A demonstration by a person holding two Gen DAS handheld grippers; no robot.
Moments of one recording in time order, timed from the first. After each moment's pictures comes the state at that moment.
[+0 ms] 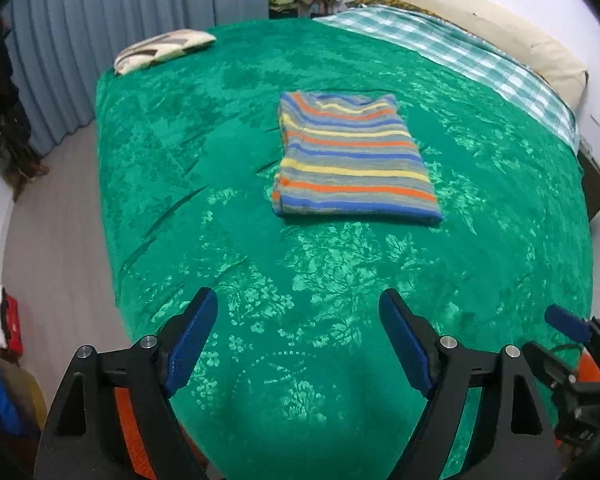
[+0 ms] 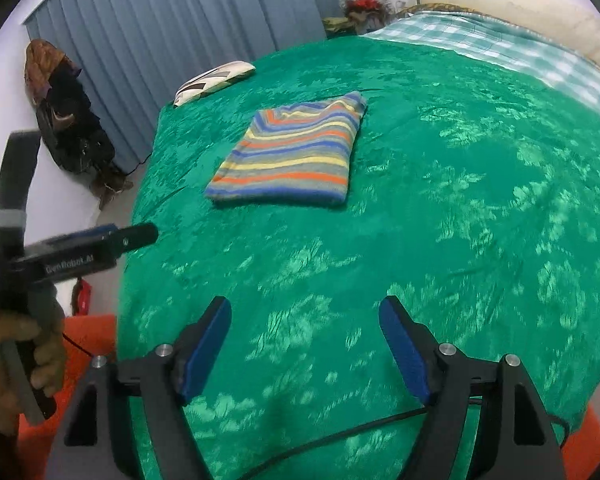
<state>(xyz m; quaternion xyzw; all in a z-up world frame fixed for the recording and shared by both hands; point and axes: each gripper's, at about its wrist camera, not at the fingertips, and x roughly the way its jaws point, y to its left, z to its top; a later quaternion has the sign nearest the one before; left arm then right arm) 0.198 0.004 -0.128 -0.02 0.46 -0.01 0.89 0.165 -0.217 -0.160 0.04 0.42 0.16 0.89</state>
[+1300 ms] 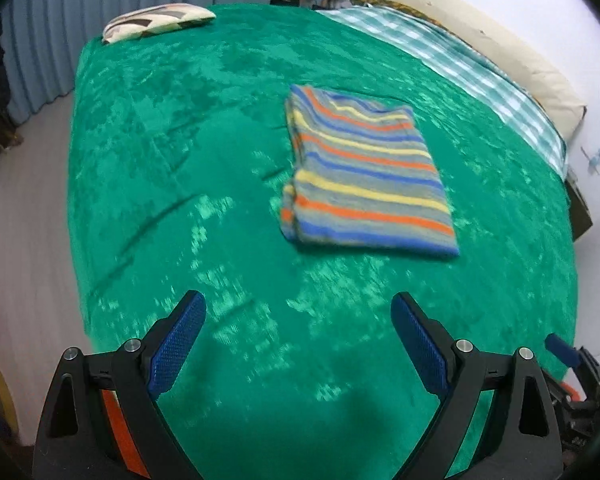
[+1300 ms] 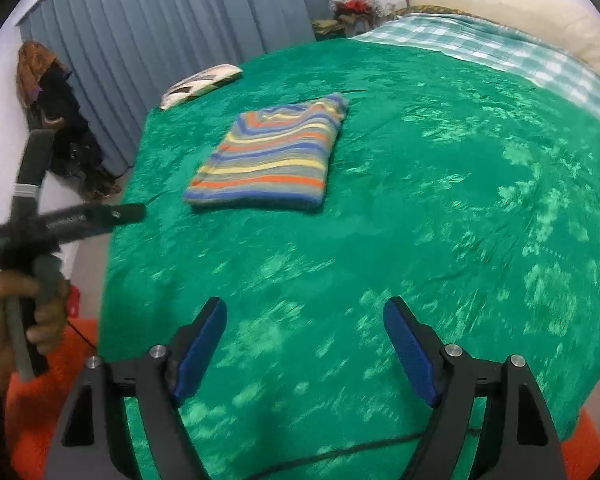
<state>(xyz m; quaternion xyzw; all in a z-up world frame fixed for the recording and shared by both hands) 0.255 0.046 -0.154 -0.09 0.47 -0.04 0.88 0.185 -0.231 -0.171 0.03 0.41 0.14 0.90</state>
